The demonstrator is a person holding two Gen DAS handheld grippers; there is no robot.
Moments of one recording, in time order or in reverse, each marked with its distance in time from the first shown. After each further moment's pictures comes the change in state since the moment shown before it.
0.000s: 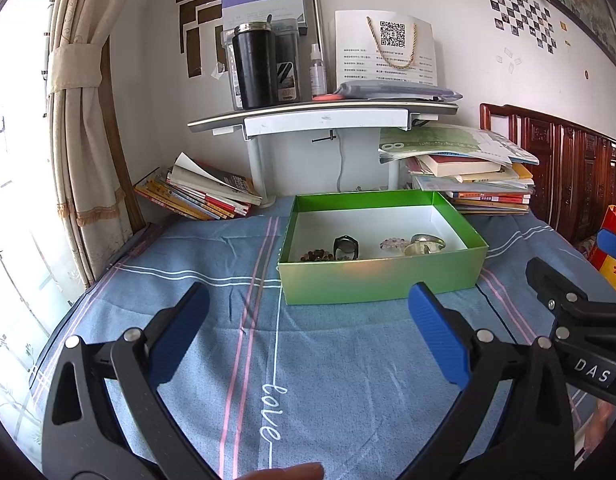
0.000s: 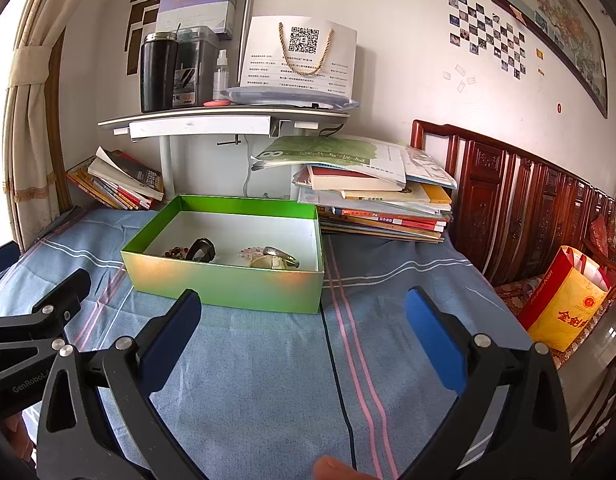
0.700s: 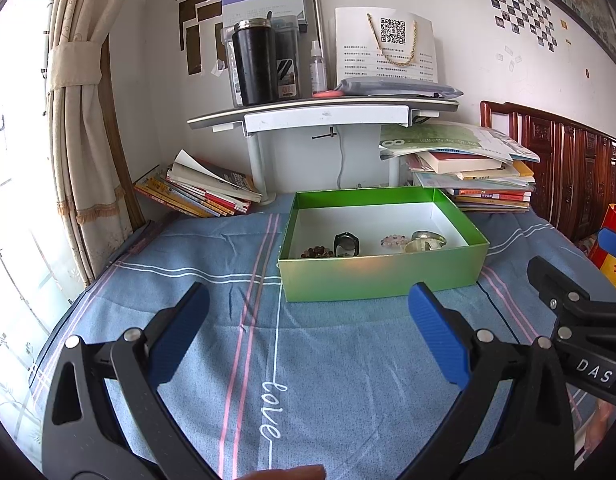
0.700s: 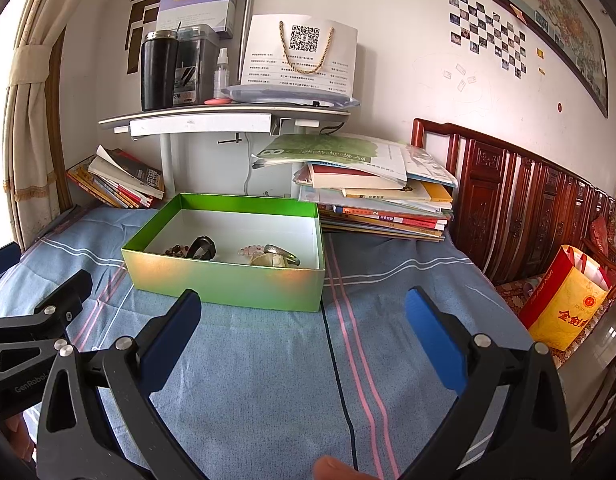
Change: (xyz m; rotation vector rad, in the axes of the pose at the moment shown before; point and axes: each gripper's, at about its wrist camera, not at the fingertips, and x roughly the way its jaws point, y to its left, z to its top) left arm 0.001 0.000 -0.002 0.002 0.006 -0.001; right arm -0.001 0.000 0.000 0.000 0.003 -0.003
